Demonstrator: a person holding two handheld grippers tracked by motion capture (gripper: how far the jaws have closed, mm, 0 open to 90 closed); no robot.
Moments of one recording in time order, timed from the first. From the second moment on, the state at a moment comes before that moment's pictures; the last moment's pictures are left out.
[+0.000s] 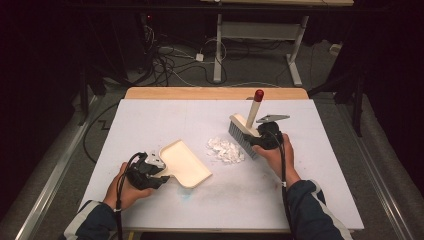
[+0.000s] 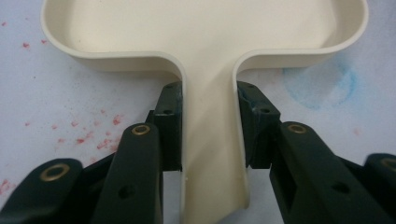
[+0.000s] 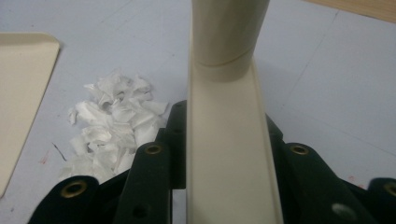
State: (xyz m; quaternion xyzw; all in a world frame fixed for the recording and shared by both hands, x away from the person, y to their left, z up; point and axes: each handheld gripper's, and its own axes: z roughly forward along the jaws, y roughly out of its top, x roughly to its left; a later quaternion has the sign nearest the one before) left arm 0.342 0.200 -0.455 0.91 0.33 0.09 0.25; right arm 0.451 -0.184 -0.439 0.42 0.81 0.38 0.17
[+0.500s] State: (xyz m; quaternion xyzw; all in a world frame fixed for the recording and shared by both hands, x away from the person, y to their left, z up) left arm 0.348 0.191 -0.452 0.91 0.32 0.09 0.24; right arm 0.437 -0.162 -0.442 0.39 0.82 0.39 0.18
